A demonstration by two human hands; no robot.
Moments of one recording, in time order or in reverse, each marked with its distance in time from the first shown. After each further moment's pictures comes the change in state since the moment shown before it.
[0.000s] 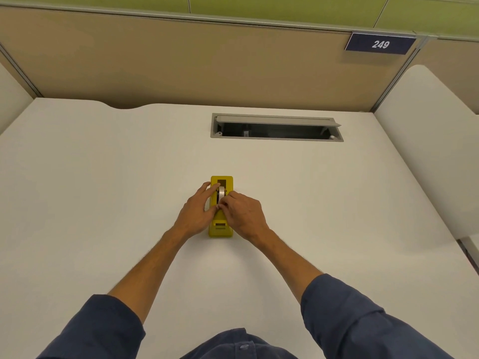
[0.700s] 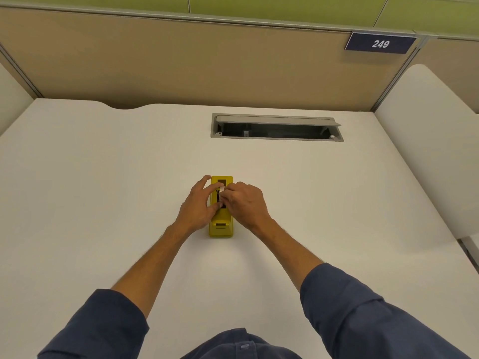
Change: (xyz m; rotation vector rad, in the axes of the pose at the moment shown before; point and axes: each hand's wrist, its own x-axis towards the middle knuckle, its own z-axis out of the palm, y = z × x) left_hand 0.005 0.015 -0.004 0.152 0.065 0.000; right_hand 0.019 0.003 -0.016 -0.197 0.100 -0.141
